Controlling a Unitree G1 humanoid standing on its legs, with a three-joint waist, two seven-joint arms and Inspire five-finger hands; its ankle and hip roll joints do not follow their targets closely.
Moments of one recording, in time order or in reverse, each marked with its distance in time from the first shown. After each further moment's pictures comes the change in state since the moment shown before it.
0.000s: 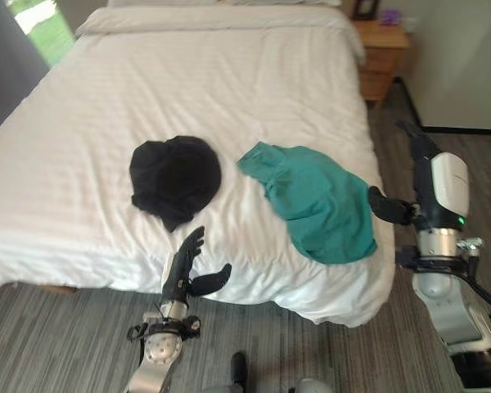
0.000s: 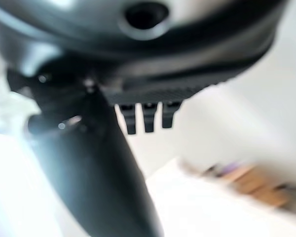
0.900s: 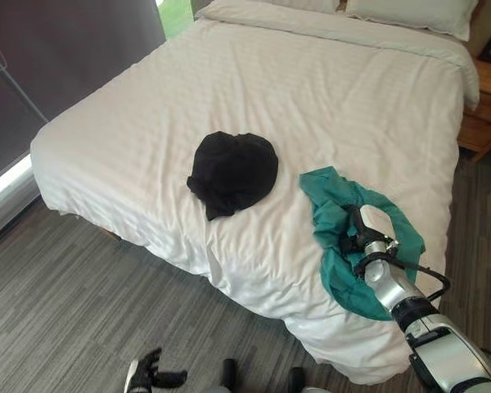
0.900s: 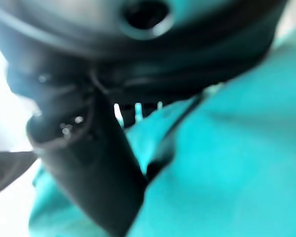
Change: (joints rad) left arm 0.019 -0.029 0.113 1.006 -0.017 0.138 -0.092; right arm -0.412 0.179 0.216 0.981 0.117 0.113 0.160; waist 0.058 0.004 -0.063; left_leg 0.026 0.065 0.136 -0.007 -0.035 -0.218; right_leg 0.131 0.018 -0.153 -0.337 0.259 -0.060
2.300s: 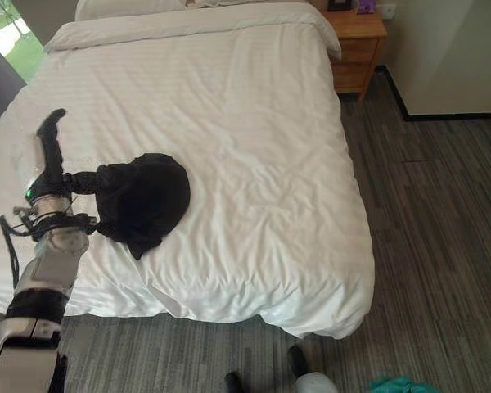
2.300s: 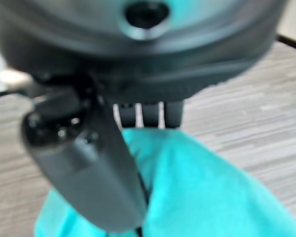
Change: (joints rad) left arm -0.664 0.571 -0.058 -0.537 0.276 0.057 0.317; right arm 0.791 0.034 -0.629 0.177 0.477 -0.010 -0.032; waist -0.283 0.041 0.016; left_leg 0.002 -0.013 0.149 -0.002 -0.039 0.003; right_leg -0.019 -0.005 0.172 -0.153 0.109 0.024
